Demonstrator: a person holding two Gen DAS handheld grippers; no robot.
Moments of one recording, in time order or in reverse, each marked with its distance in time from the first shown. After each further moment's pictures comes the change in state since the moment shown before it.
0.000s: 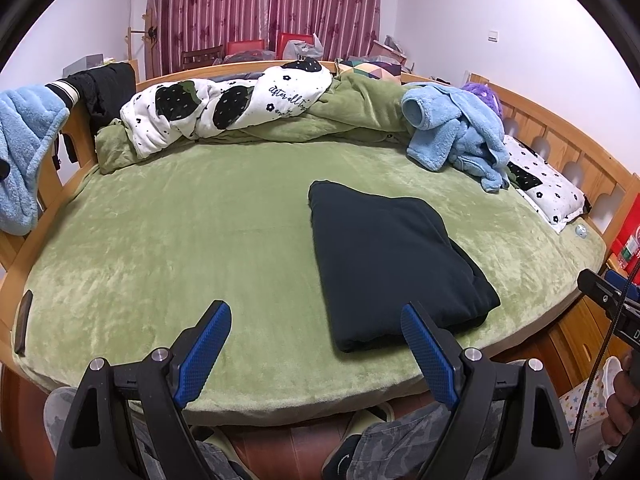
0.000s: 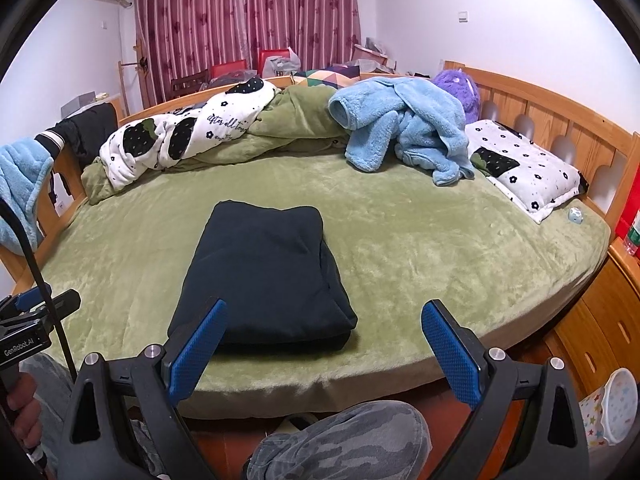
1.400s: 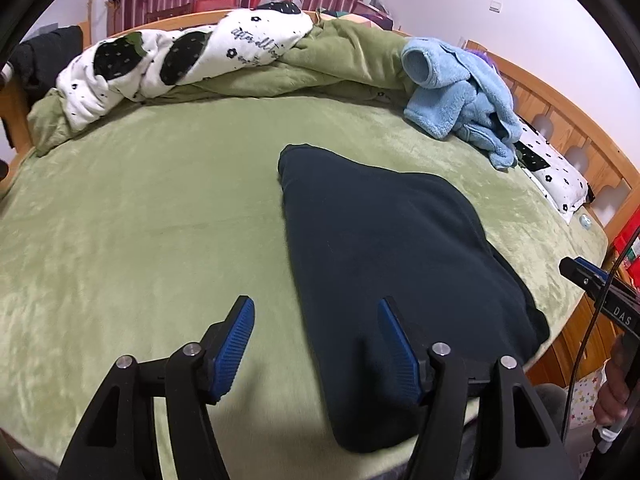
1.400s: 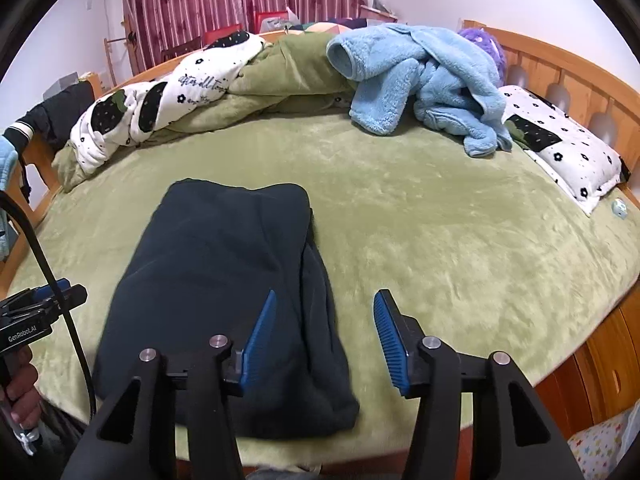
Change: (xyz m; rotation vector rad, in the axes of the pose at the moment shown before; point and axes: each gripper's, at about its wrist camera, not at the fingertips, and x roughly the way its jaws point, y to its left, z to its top) left arm 0.157 -0.001 0.036 0.009 0.143 -0.114; right arm 0.174 -0.015 0.029 0.006 0.120 0.021
